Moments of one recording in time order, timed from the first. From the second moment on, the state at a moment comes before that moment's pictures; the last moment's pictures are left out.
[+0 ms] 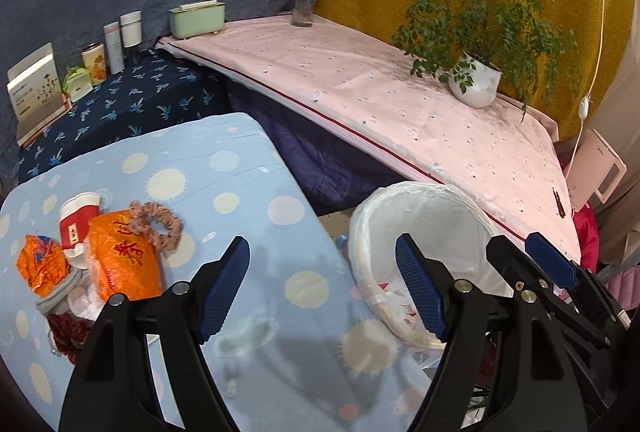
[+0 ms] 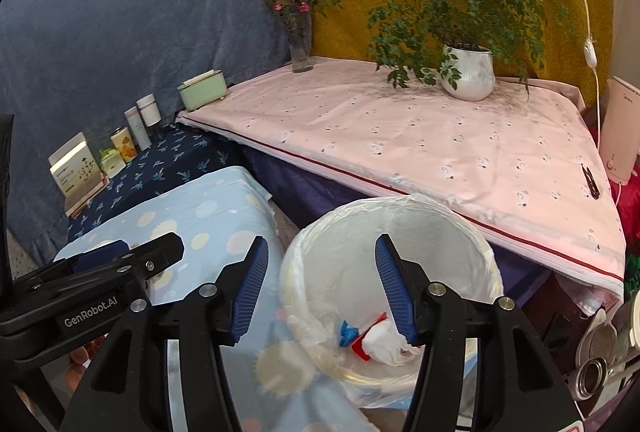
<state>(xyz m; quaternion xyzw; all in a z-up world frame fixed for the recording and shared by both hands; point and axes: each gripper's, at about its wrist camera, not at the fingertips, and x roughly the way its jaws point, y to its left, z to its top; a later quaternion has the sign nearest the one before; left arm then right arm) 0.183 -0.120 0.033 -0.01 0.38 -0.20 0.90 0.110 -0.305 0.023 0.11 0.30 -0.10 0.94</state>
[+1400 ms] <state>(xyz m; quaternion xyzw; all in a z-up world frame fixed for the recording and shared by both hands) 0.173 0.139 -0.092 -0.12 0.50 0.01 0.86 0.137 -0.080 -0.020 0.02 0.38 0.07 0.92</state>
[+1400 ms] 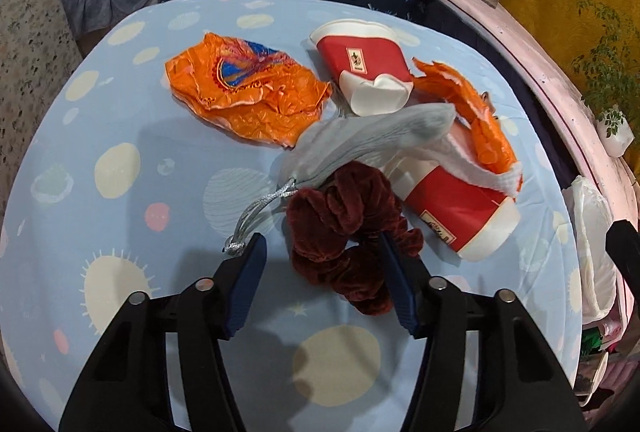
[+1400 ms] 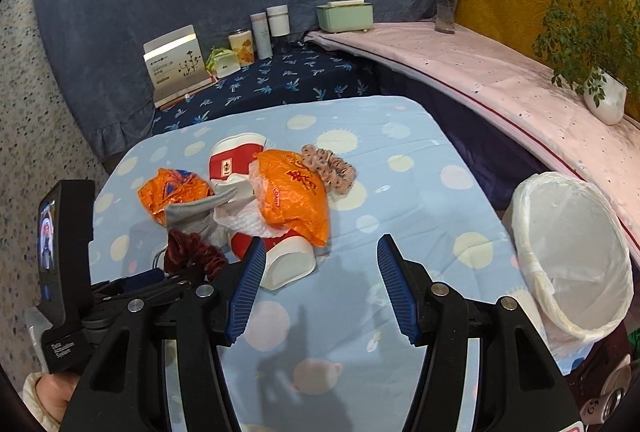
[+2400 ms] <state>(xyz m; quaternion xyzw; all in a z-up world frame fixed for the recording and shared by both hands) 0.151 0.227 -0.027 -0.15 0.43 0.04 0.89 0.170 0.029 -0.035 0.00 0.41 0.16 0.90</state>
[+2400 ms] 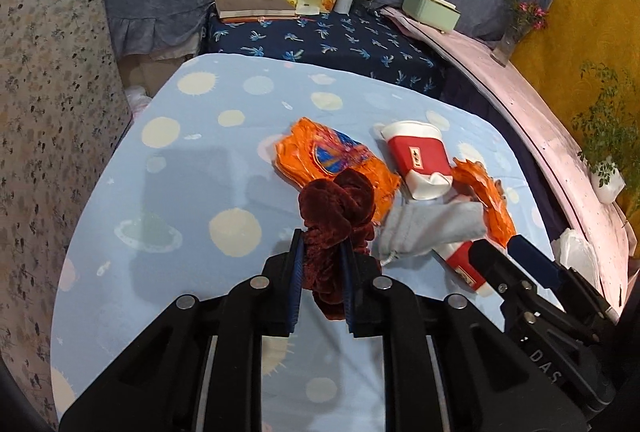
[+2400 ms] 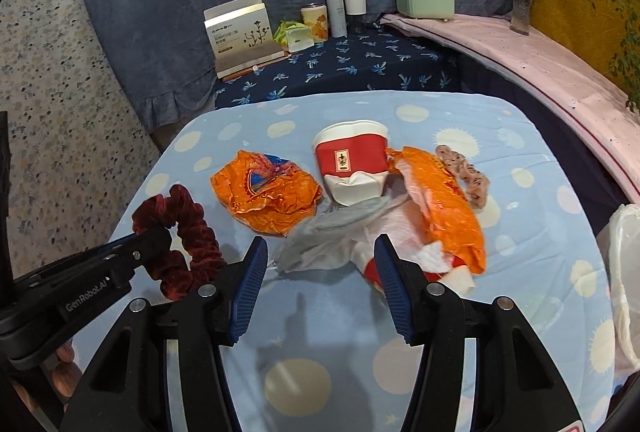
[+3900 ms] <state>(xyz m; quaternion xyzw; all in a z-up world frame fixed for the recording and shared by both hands) 0.163 -0.042 0.056 -0.01 0.37 -0.16 0.91 0.119 -0.225 0.055 0.12 0.28 -0.01 0.95</state>
